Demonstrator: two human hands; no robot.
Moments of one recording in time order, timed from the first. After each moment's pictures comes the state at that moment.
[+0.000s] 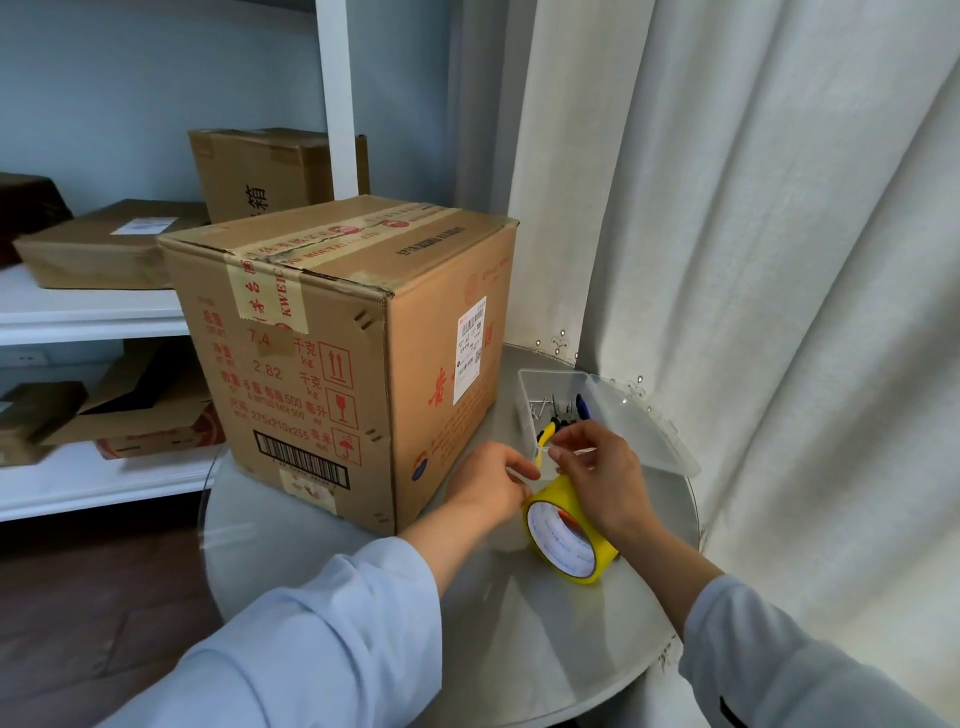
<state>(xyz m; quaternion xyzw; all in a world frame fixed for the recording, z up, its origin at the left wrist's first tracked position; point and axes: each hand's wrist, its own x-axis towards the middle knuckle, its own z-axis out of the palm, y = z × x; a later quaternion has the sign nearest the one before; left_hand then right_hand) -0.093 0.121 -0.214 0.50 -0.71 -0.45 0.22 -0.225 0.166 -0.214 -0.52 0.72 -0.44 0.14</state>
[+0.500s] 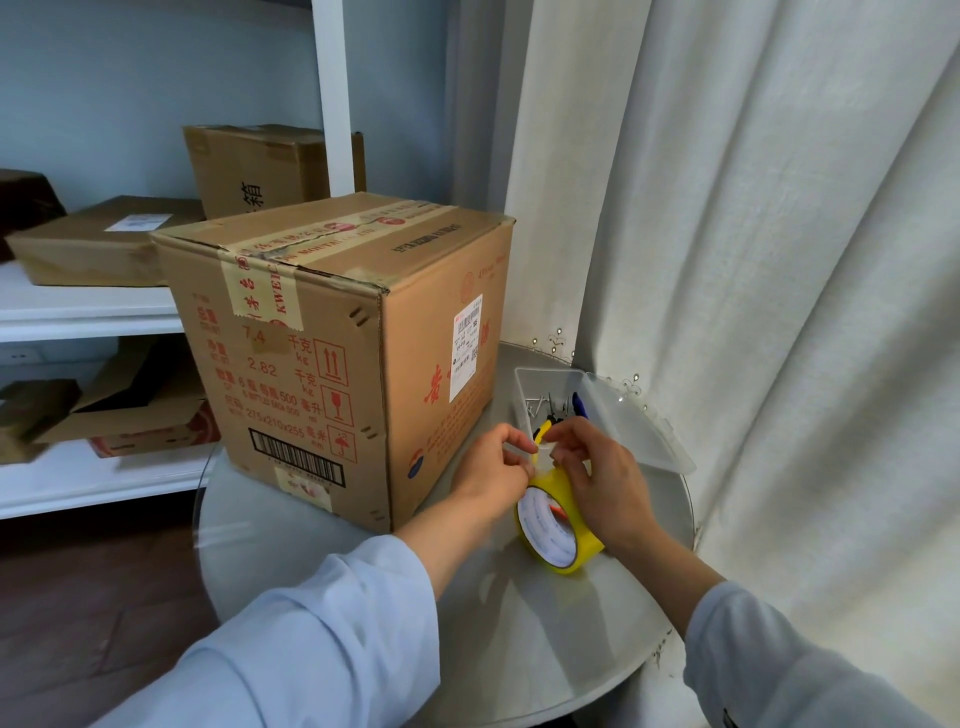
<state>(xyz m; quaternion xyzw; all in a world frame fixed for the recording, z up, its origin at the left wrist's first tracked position) -0.098 0.124 -0.211 0.46 -0.64 -0.52 0.32 -0.226 0.177 -0.214 -0.59 0.70 -0.40 0.09</state>
